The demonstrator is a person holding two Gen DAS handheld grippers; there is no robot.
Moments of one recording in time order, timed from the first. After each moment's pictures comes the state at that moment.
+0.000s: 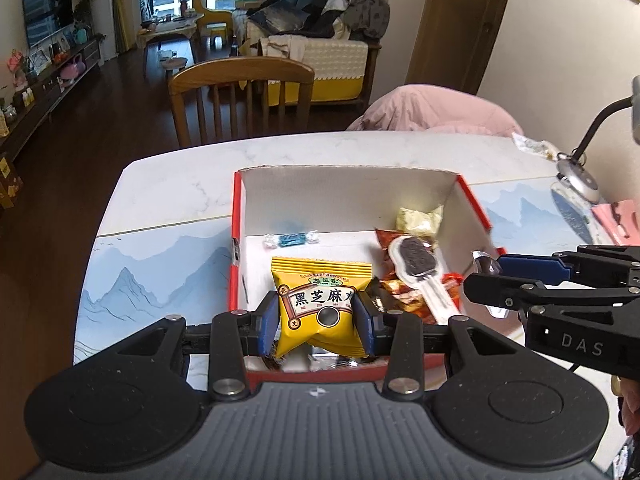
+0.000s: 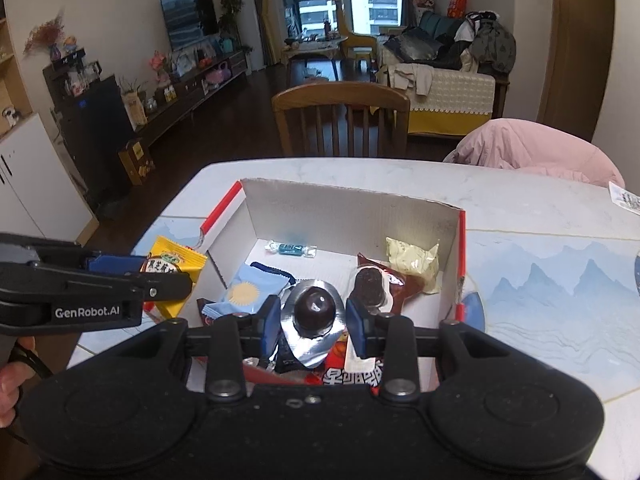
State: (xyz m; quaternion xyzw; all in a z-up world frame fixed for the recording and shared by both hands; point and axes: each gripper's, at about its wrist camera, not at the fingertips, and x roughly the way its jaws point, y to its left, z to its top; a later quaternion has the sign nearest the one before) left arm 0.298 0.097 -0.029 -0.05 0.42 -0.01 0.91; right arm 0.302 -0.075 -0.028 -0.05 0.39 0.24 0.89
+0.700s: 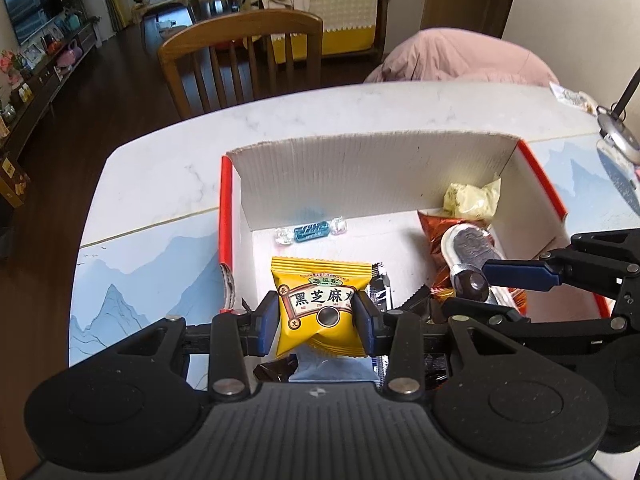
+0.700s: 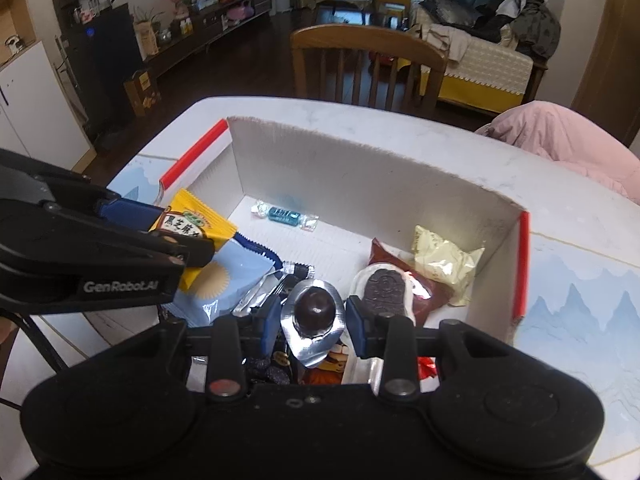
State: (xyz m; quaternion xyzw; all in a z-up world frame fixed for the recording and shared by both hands) left arm 0.379 0.094 -0.077 0.00 0.49 0.00 0.87; right arm 0.358 -0.036 -0.080 -0.13 0.45 0.27 0.84
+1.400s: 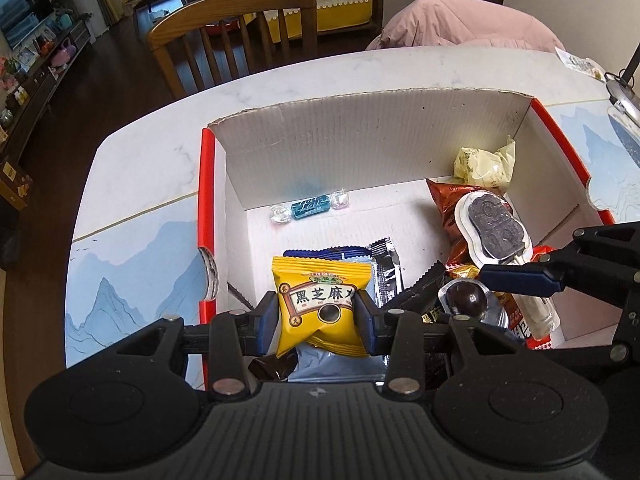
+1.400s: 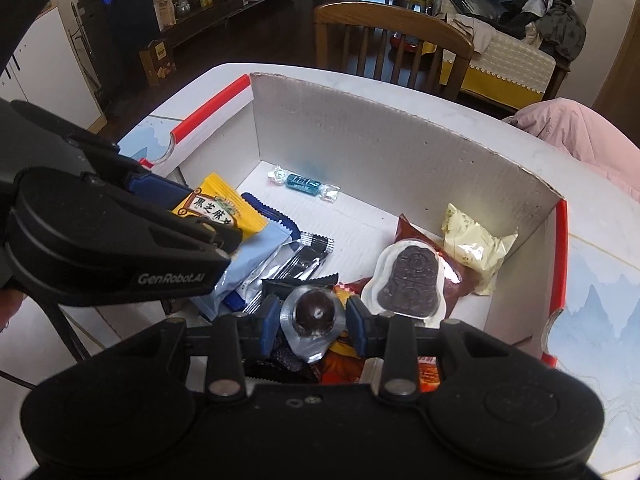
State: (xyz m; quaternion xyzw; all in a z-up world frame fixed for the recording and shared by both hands) left arm 0.386 0.087 -0.099 0.03 0.52 0.01 0.86; right arm 0.356 -0.027 -0.096 -0.15 0.46 0.29 0.83
